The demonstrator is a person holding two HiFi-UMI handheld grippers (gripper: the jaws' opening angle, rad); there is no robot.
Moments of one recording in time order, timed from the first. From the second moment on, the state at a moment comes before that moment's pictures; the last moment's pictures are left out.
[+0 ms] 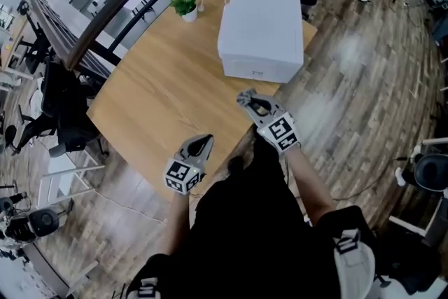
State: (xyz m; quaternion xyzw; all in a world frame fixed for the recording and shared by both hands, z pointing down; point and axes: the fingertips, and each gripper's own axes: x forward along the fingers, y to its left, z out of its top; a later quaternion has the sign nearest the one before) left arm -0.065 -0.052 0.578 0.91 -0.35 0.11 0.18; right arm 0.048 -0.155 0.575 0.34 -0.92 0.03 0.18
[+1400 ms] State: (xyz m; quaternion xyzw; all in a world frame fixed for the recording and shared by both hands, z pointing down) left arm -0.094 -0.042 0.587 0.88 -0.42 0.10 0.20; right arm 0.001 -0.317 0.622 0.42 -0.87 -0.02 0.25
